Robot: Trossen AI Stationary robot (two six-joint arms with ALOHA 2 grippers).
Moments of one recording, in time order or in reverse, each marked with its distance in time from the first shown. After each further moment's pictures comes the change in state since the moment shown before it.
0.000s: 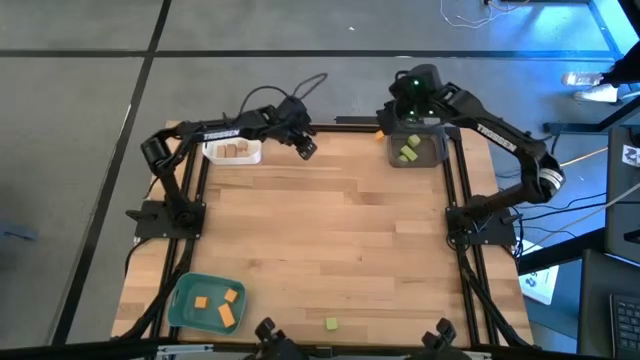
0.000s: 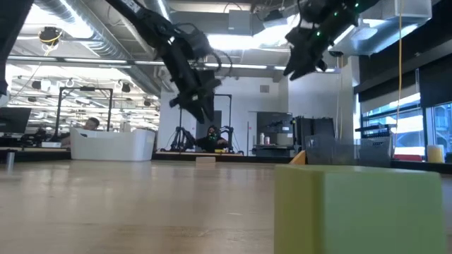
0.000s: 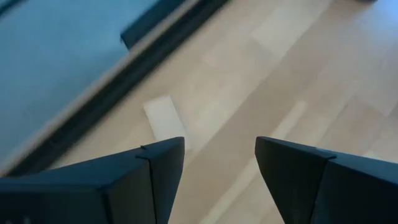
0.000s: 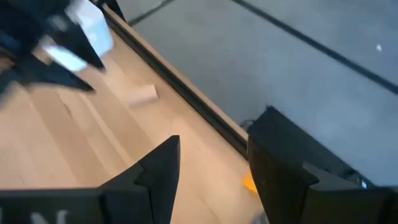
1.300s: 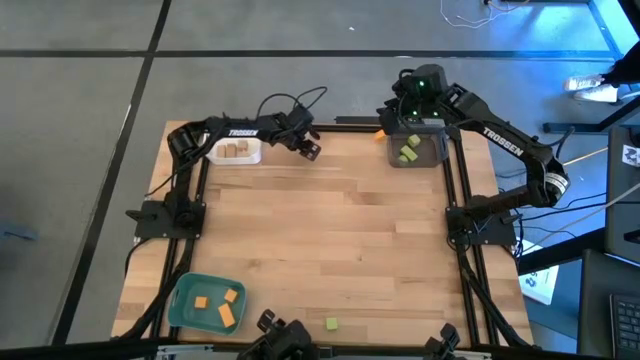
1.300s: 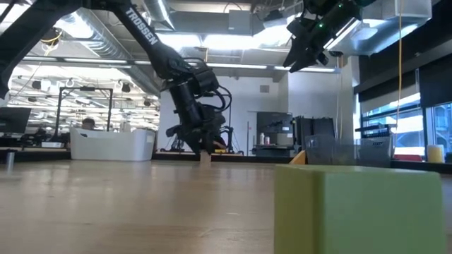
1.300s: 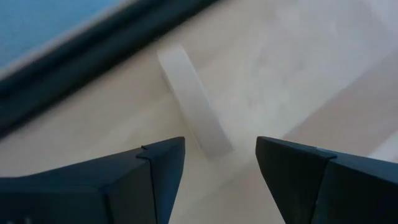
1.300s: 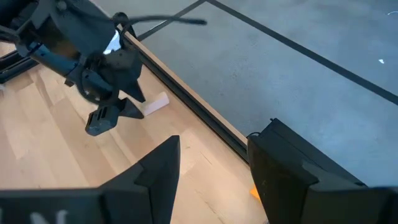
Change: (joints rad) left arm 0.043 0.232 0.018 0.085 -0.036 -0.166; right arm 0.021 -0.049 0.000 0.013 0.000 0.027
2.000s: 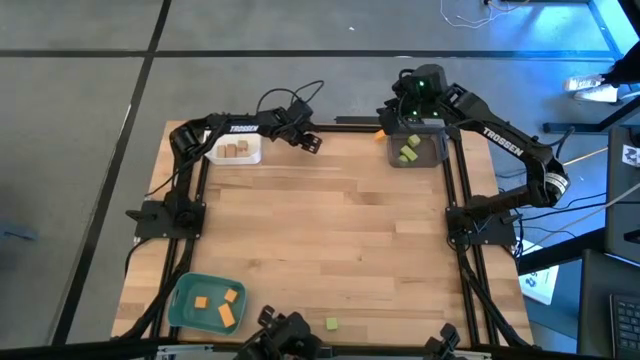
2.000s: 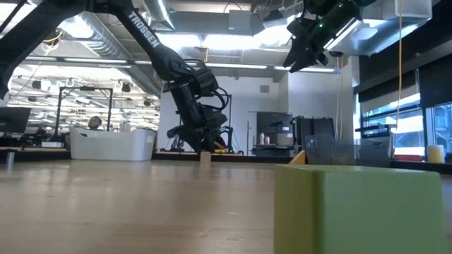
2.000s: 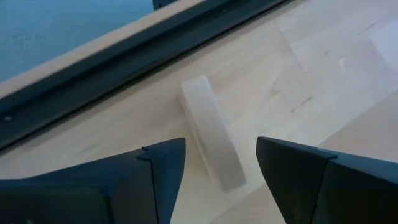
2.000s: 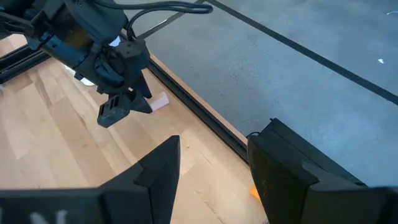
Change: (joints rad) left arm 0.033 0.031 0.047 0.001 0.032 -0.073; right arm -0.001 0.000 0.000 0.000 0.001 0.000
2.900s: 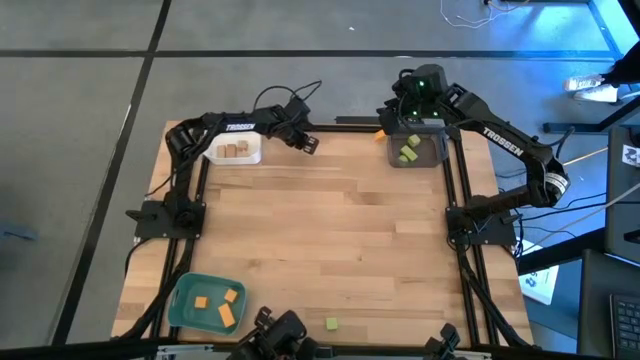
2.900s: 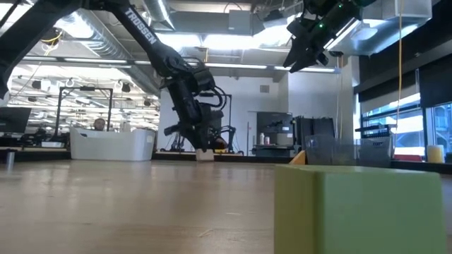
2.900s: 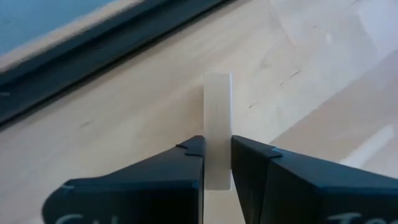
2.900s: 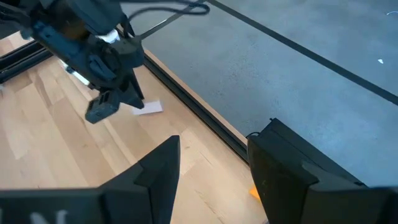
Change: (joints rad) left arm 0.020 -0.034 -0.002 -0.077 0.075 0.027; right arm 0.000 0.000 0.000 0.000 0.000 -0.002
